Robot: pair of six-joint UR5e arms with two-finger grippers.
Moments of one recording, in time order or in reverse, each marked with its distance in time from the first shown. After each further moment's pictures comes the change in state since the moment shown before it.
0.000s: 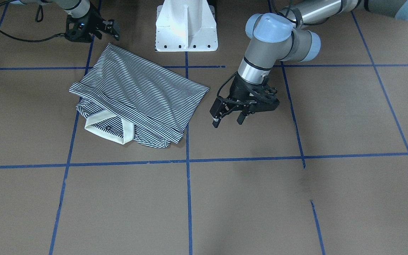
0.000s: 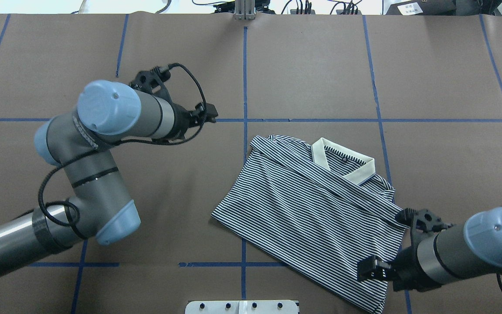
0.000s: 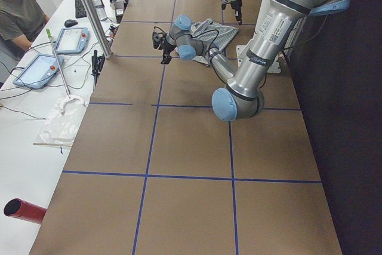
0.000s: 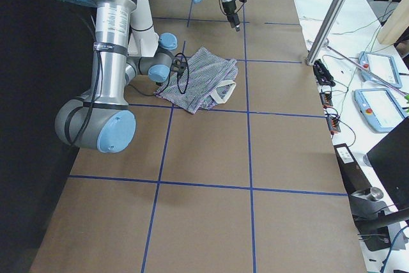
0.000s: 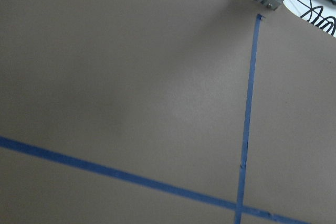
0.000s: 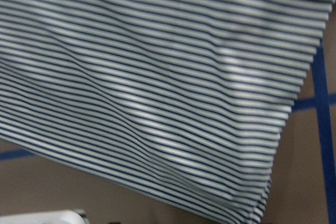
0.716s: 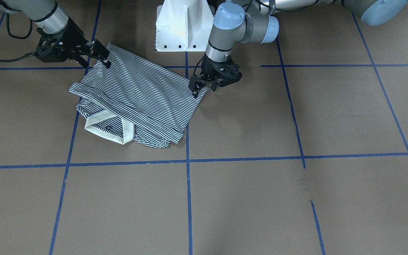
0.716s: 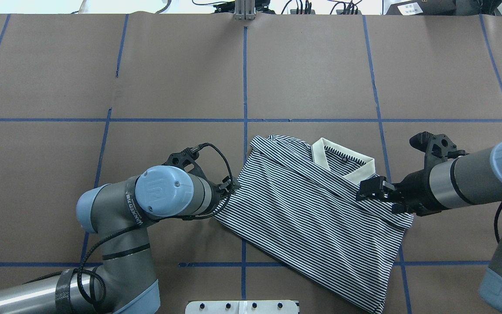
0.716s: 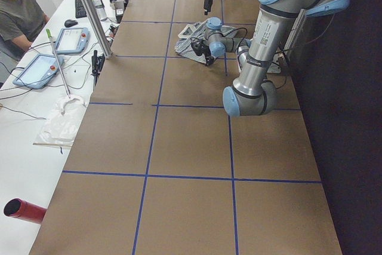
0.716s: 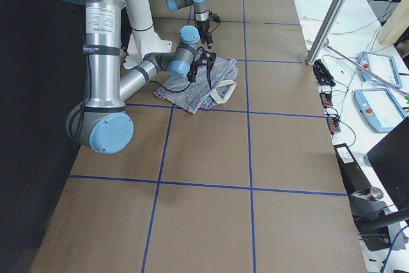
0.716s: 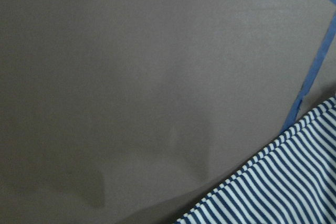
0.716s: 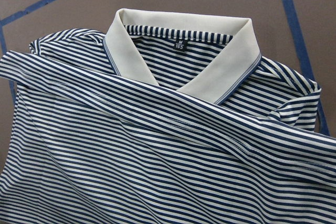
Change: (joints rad) left arm 0.224 -0.007 -0.033 0.203 0.083 -0.231; right arm 0.259 0.118 -0.068 -0.003 0.004 -0.105
